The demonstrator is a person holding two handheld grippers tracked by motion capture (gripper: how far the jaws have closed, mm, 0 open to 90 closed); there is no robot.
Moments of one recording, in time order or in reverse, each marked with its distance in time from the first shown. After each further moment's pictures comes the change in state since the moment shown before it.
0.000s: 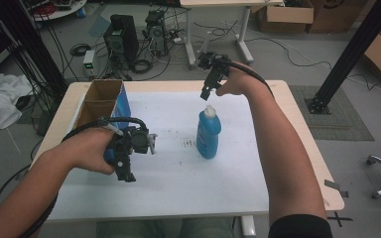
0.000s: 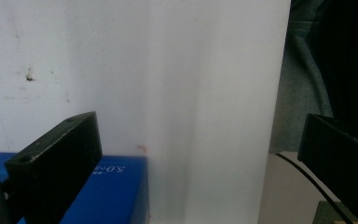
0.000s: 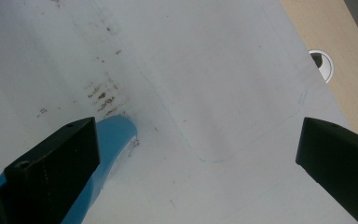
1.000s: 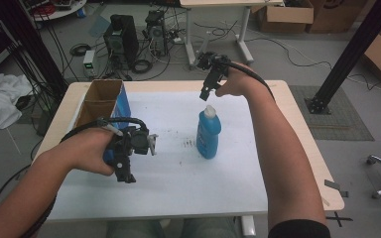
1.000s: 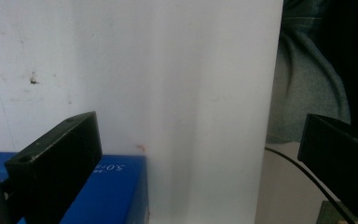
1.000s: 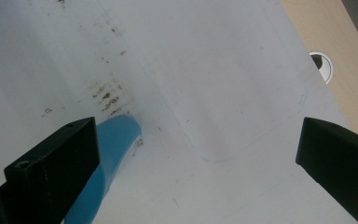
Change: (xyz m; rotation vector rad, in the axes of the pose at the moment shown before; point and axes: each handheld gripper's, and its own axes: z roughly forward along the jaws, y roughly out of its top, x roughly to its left) left arm -0.007 0.002 -0.007 0.004 0.015 0.008; right arm 0.006 -0.001 -0.004 -0.003 -0.010 -0.004
